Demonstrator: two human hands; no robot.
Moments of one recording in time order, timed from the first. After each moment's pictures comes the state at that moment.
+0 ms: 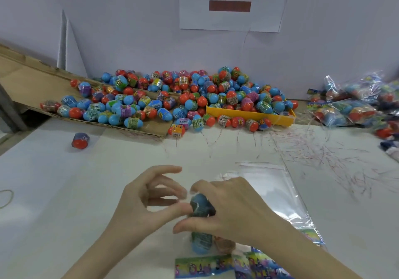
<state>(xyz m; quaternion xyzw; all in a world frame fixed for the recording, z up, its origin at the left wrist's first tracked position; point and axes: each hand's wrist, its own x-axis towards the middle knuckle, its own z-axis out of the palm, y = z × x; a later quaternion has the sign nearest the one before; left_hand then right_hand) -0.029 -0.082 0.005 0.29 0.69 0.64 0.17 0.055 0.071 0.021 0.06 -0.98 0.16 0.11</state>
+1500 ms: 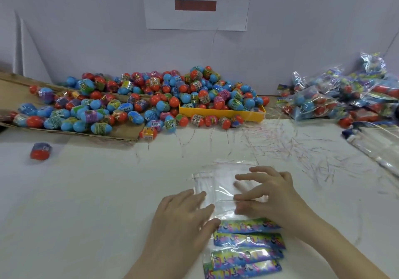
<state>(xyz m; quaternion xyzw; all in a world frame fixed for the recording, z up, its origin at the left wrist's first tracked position) 0.020 -0.011 -0.028 0.54 0.80 0.25 -0.03 0.119 0.169 -0.011 -0.16 -0.97 0.19 0.08</state>
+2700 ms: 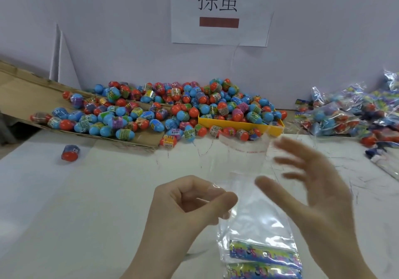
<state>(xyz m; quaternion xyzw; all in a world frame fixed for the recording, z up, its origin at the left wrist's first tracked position) 0.022 -0.033 0.054 0.22 0.61 0.73 0.21 0.114 0.104 0.062 -0.14 -0.77 0.46 0.42</state>
